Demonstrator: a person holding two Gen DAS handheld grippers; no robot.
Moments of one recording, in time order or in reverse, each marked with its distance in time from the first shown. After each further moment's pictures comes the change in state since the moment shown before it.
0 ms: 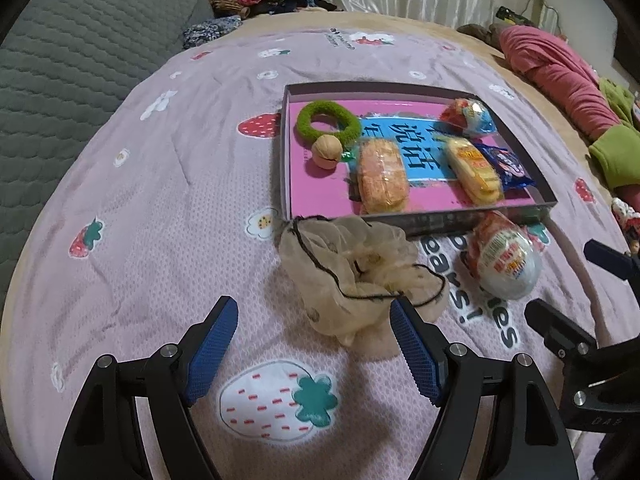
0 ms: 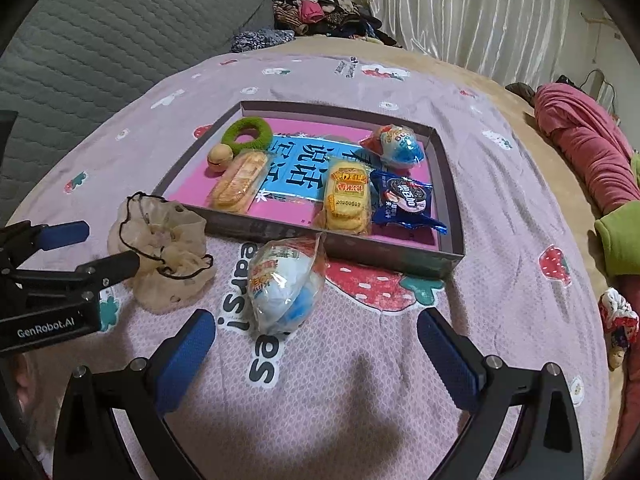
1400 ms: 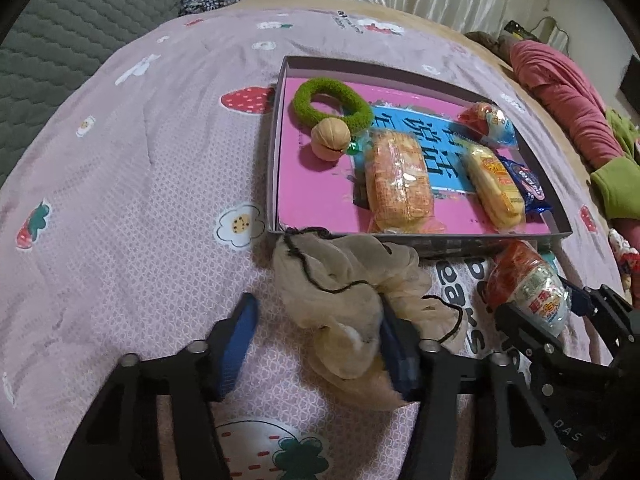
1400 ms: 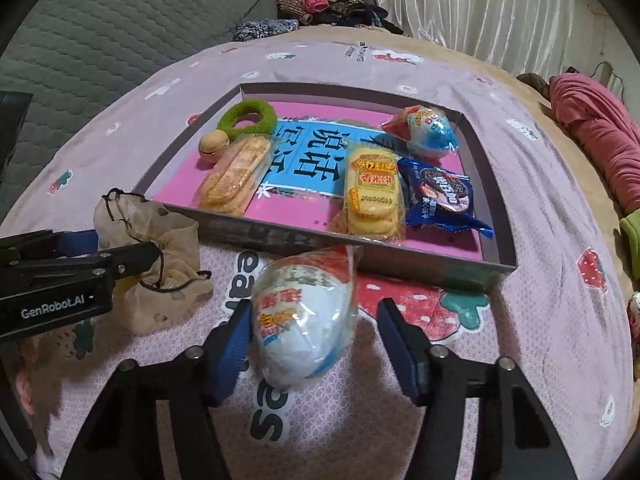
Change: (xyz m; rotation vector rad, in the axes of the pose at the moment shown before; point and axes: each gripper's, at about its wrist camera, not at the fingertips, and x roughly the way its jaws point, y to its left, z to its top) left arm 0.054 0.011 0.014 -0.088 0.054 -0.103; right arm 0.049 0.007 0.009 0.007 0.028 0.030
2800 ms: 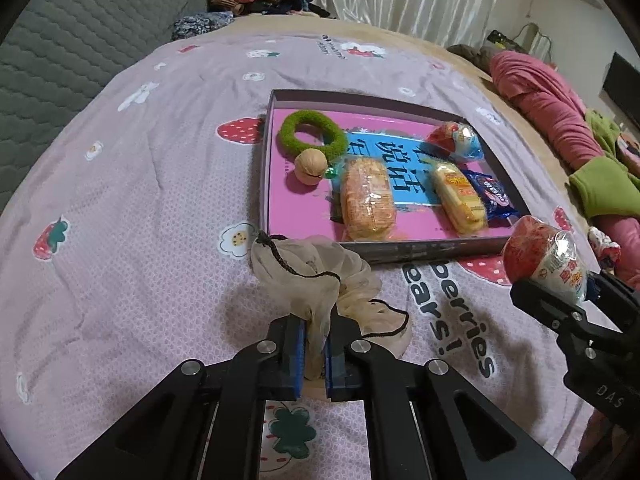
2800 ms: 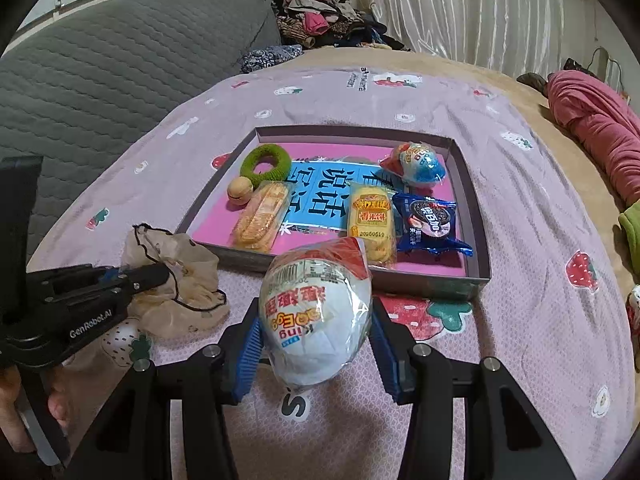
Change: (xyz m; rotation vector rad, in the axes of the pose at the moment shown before) left arm -0.039 -0.005 -0.005 0.033 -0.078 -0.034; right arm -0.053 -0.007 0.007 0.055 -0.078 0.083
